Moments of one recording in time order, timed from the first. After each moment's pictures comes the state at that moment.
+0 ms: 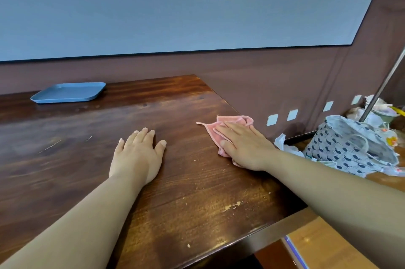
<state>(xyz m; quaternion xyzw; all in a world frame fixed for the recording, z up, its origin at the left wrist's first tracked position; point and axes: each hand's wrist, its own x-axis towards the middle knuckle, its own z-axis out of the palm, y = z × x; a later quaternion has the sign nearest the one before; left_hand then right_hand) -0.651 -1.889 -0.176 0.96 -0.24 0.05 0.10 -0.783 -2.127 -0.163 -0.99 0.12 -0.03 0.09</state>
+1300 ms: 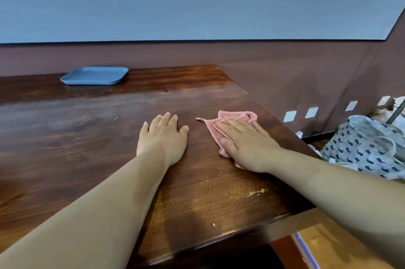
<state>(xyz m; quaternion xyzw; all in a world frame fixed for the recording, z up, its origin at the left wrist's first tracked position) -0.653 -1.891 -0.175 0.97 -0.24 0.03 0.11 -0.778 -2.073 -0.165 -1.00 0.08 -0.01 0.05</state>
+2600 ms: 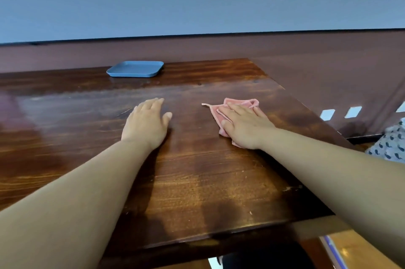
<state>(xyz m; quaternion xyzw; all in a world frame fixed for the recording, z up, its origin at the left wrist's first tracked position) -0.624 -1.793 -0.153 0.96 -0.20 0.12 0.16 -0.715 -2.020 -0.152 -1.00 0.08 0.02 0.05</state>
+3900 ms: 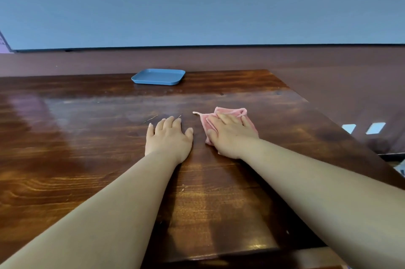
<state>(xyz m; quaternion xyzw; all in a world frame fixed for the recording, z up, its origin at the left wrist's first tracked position) -0.619 -1.786 -0.172 0.99 -0.13 0.05 0.09 -0.675 -1.945 -0.145 -1.00 0.04 0.01 0.05</state>
